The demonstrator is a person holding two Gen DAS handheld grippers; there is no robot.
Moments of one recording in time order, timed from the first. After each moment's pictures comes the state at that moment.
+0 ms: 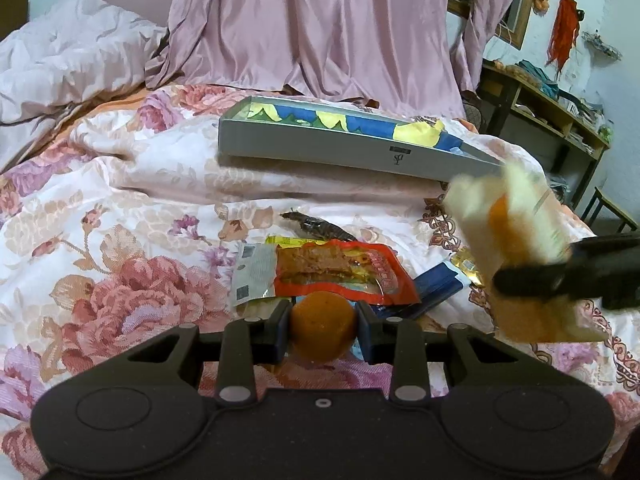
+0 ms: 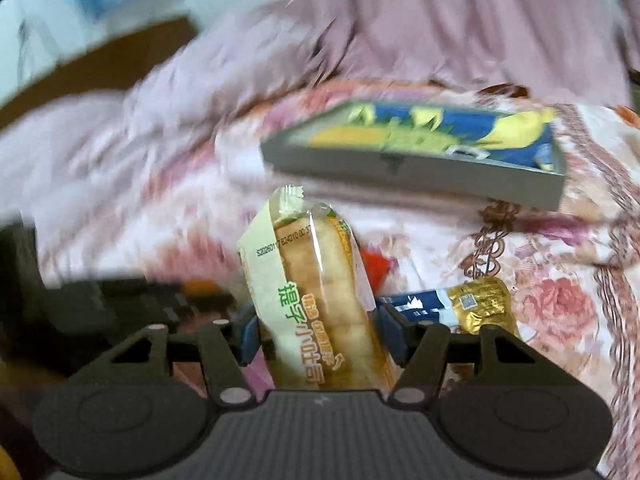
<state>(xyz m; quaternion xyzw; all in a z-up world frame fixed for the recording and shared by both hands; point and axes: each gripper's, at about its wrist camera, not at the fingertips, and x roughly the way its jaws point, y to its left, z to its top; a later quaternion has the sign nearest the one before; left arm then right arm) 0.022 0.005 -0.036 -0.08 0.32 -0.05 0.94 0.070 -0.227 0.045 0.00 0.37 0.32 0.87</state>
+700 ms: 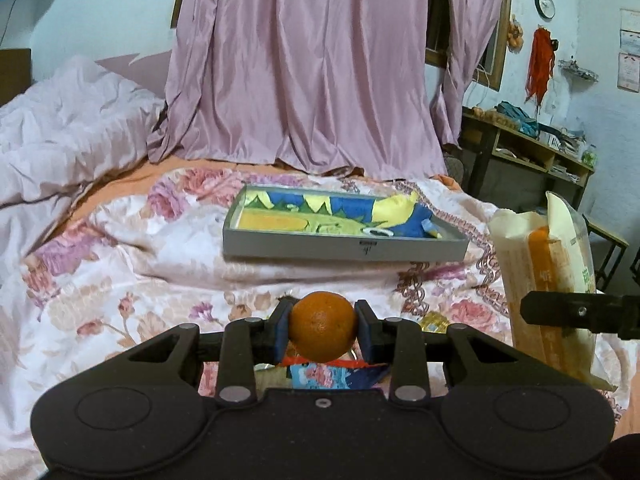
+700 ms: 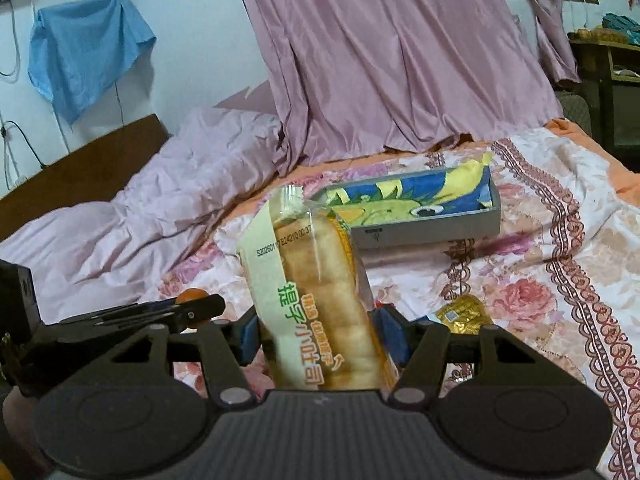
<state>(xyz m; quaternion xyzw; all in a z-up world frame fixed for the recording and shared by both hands) -0.025 -0.003 0.055 -0.06 0.24 -0.05 0.97 -0.003 -0.255 0.086 0.09 0.28 0.26 0.92</state>
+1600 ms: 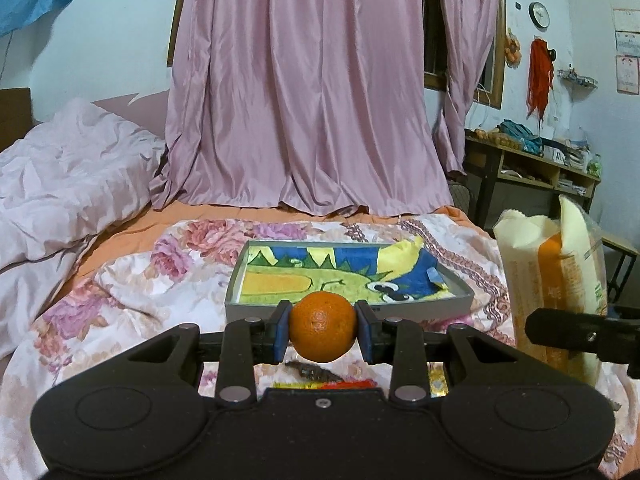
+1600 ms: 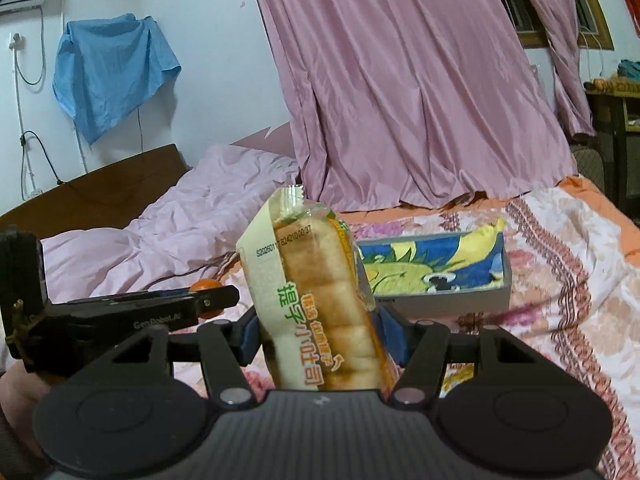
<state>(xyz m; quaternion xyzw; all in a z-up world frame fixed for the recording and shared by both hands) 0.011 -0.009 0.106 -0.03 0.21 -0.04 0.98 0.012 -0.250 0.118 0.08 0.21 0.27 0.93</state>
